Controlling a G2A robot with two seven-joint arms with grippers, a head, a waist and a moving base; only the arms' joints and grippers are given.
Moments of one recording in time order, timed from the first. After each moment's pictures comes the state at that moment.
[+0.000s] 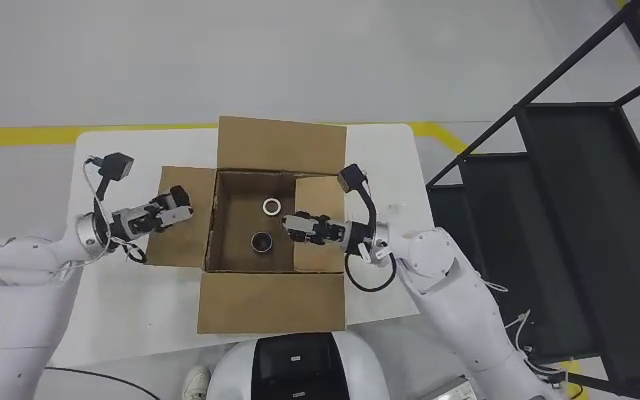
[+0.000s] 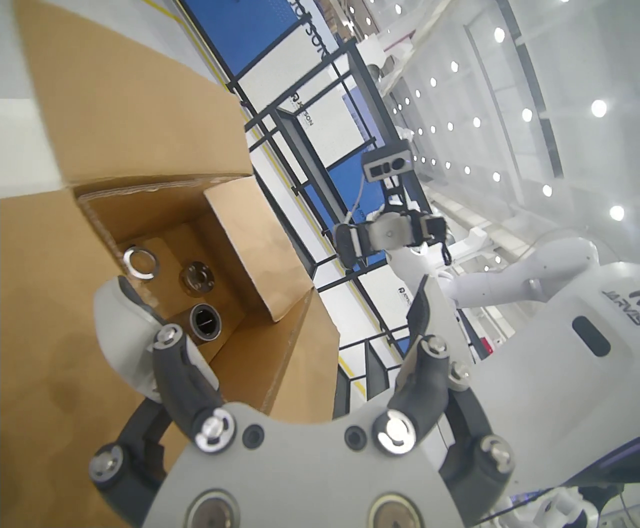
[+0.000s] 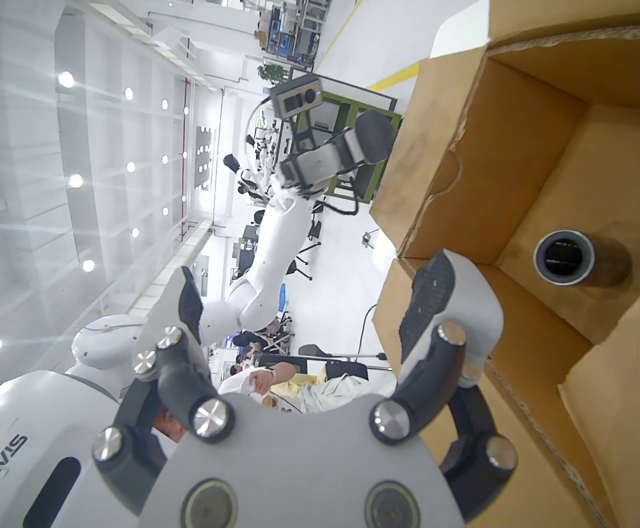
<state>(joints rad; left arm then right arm) 1.19 -0.89 -1.42 -1.51 -0.35 -0.66 -1.13 -1.36 -1.23 1.23 -1.81 0.13 -0.14 0.81</state>
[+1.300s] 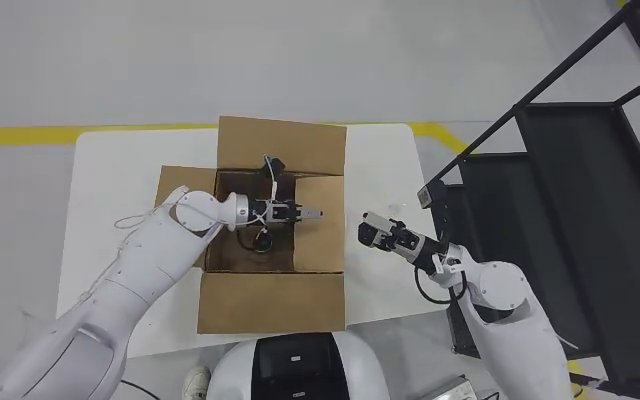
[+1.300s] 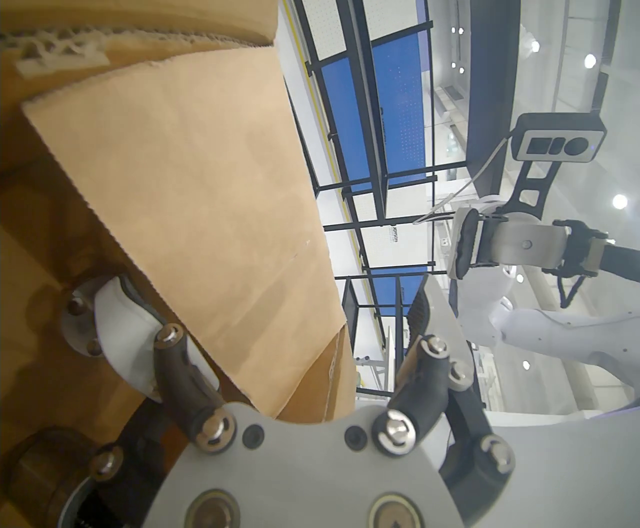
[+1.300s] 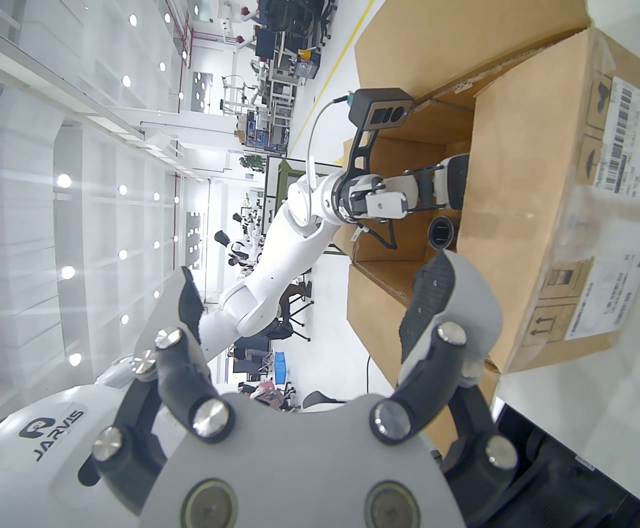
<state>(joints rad) 0.64 -1.24 -0.58 -0.93 -0.28 -0.51 -0.94 -1.69 -1.17 1.57 -1.97 0.24 -0.14 0.82</state>
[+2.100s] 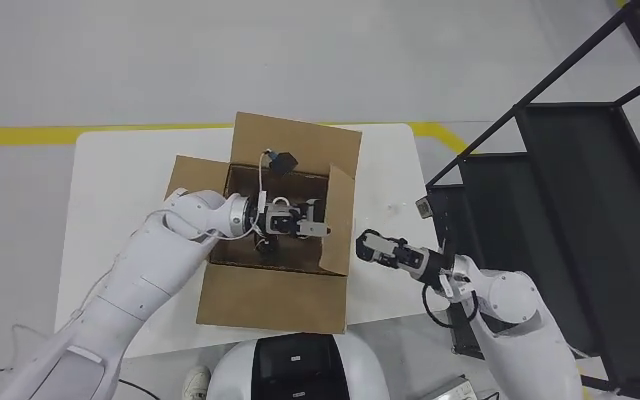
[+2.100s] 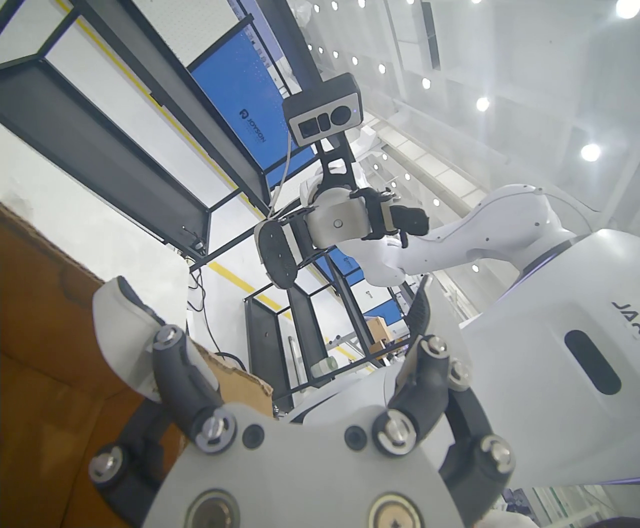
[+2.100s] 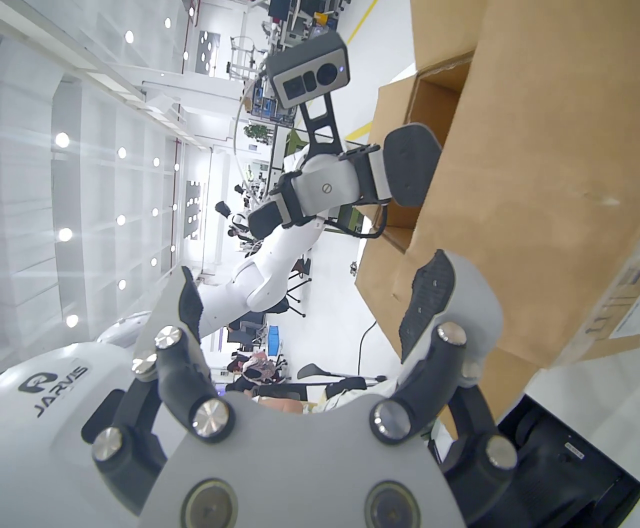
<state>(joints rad) 0.75 -1.19 -0.71 -1.26 -0.50 -0.71 -1.11 -1.77 -1.14 1.61 -2.07 0.29 -0.21 0.93</state>
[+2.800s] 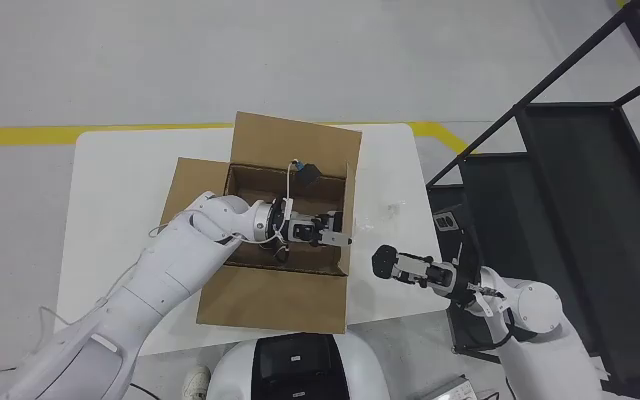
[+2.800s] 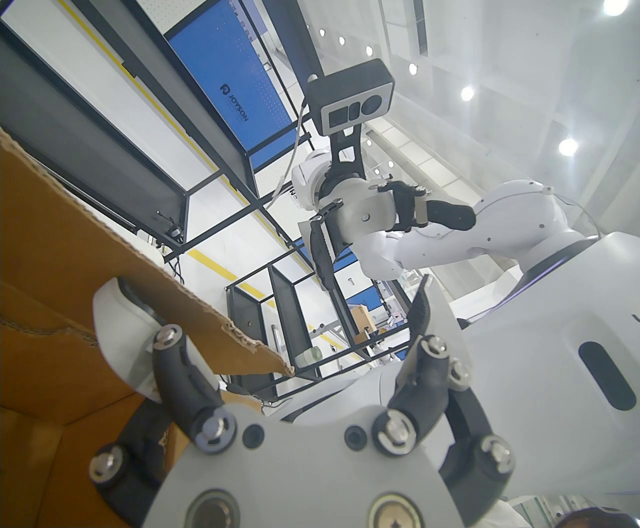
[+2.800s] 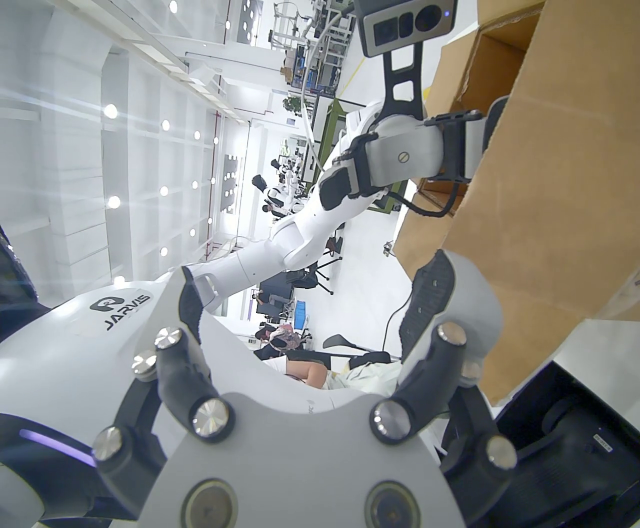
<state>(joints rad) 0.70 -1.26 -0.57 -1.15 -0.54 -0.73 -1.09 -1.84 -1.12 1.71 -2.04 0.47 -0.30 1.09</state>
